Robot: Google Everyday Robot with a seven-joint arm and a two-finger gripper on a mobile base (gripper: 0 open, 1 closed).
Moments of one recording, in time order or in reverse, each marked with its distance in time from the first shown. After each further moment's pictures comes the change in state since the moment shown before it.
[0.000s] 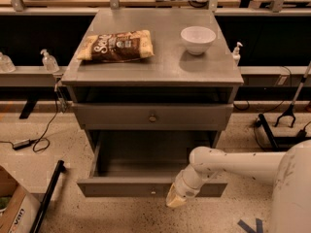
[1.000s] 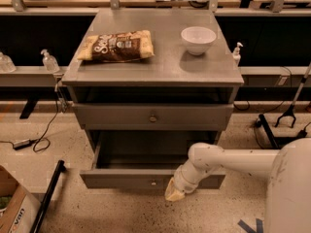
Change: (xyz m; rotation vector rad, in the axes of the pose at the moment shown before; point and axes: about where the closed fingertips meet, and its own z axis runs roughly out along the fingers) arm -0.003 -0.021 0.001 0.017 -0.006 -0.037
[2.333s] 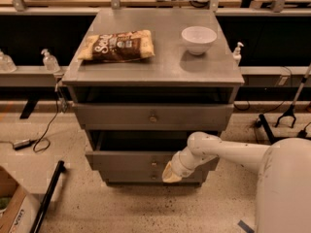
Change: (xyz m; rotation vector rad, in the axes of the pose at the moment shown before) arm -0.008 -0.079 -0.007 0.123 -0.042 -0.125
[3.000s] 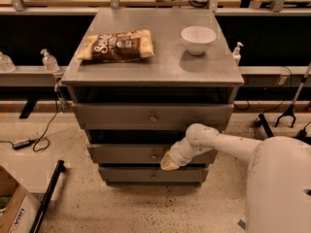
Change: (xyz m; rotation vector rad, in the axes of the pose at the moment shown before) arm 0.001 -0.058 -0.003 0.081 -0.009 -0.031
